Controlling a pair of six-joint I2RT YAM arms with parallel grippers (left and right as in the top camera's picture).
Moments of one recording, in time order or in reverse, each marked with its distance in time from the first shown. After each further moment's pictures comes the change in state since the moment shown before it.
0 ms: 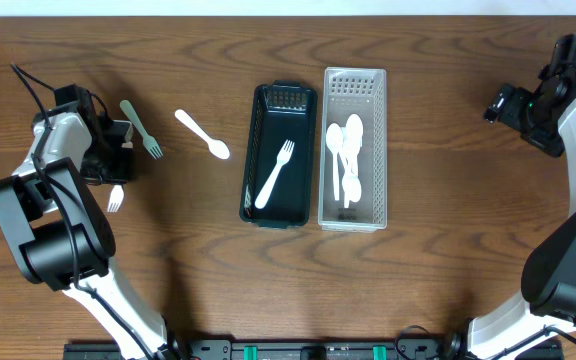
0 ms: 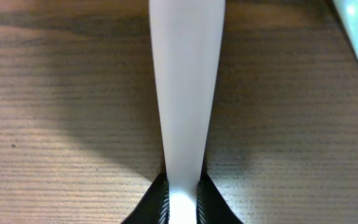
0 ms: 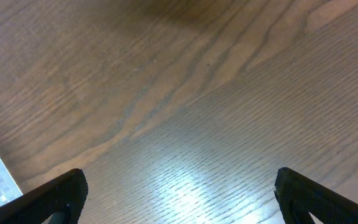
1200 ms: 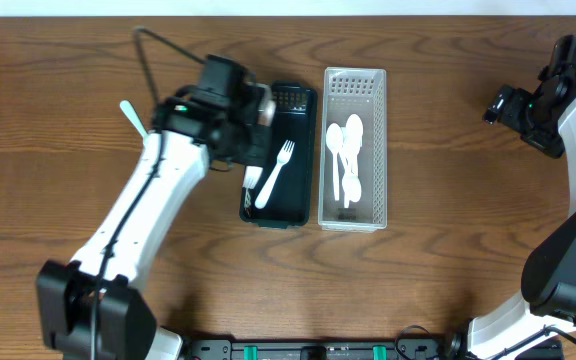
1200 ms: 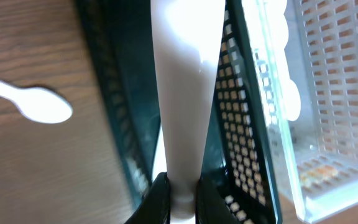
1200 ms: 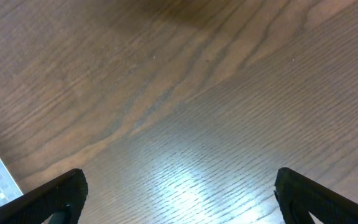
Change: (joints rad) left arm -0.711 -0.409 0.000 -0.048 0.236 -0.525; right arm 0.000 0.000 0.000 -0.011 0.000 0.000
